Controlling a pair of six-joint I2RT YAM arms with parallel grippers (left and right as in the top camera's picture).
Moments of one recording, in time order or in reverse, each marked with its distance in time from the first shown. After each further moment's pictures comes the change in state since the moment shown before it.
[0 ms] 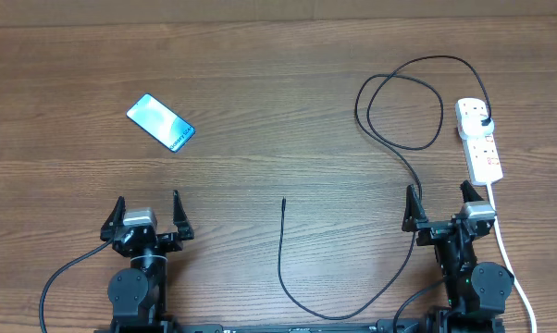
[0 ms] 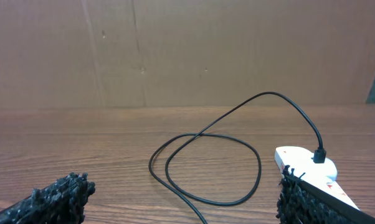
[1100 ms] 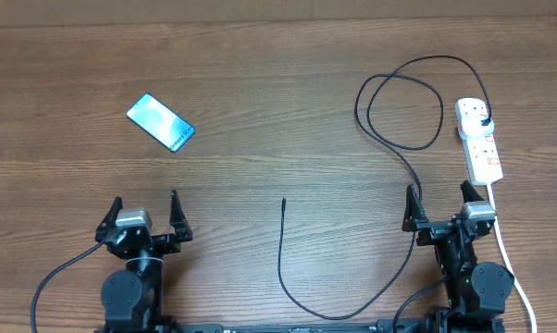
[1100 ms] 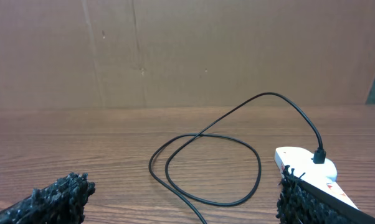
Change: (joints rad) left arm 0.000 0.012 0.130 -0.121 0.015 -0.045; right arm 0.000 0.000 0.000 0.002 0.000 0.001
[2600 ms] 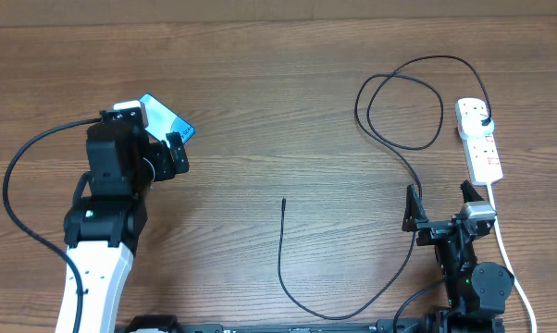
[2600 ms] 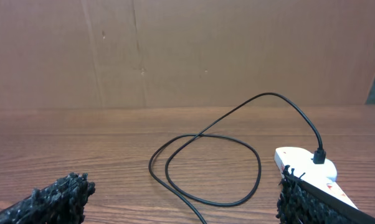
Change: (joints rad) left arm 0.000 1.076 0.768 -0.326 0.013 -0.095; right arm 0.000 0.000 0.000 0.001 0.000 0.000
